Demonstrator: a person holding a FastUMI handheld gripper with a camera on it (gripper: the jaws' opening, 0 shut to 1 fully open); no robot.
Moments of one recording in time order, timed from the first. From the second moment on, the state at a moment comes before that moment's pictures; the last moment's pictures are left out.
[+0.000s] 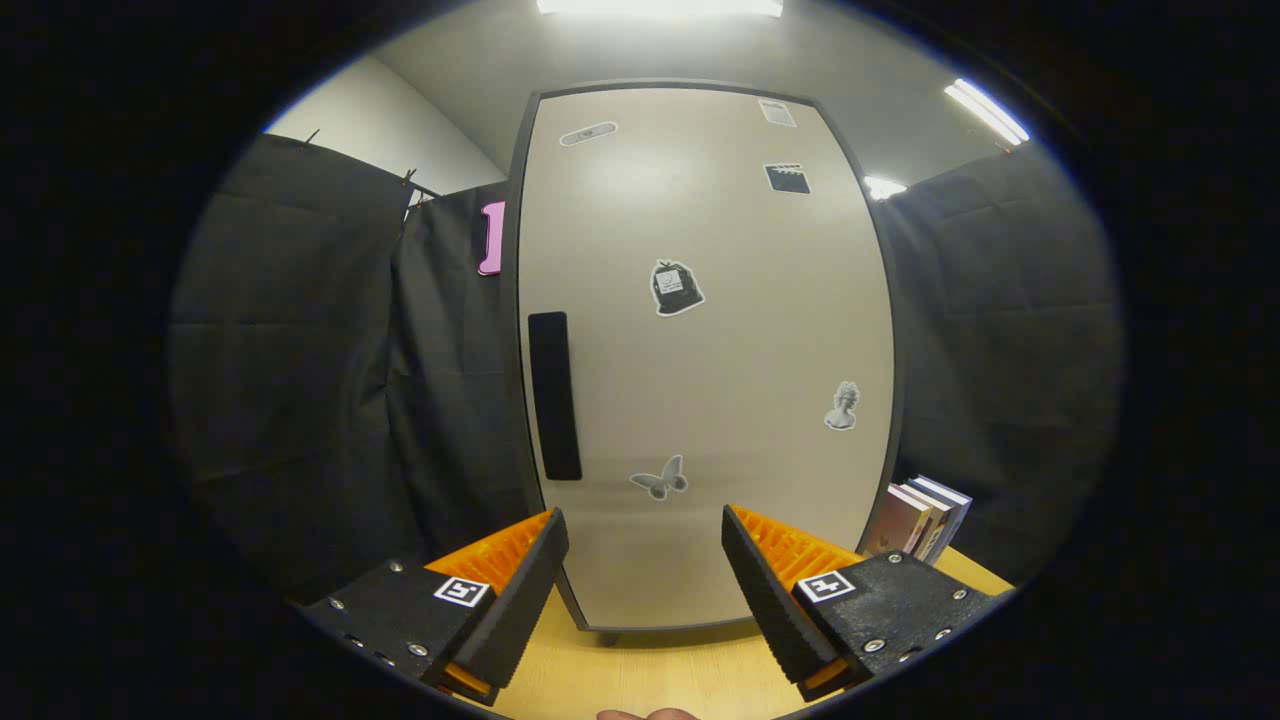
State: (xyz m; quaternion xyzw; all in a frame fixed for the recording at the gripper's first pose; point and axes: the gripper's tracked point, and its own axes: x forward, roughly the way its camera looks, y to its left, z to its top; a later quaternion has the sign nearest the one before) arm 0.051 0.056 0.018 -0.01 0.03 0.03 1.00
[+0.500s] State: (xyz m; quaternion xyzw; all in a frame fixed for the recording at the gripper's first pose) arm 0.123 0.106 0.034 0.00 0.03 0.04 1.00
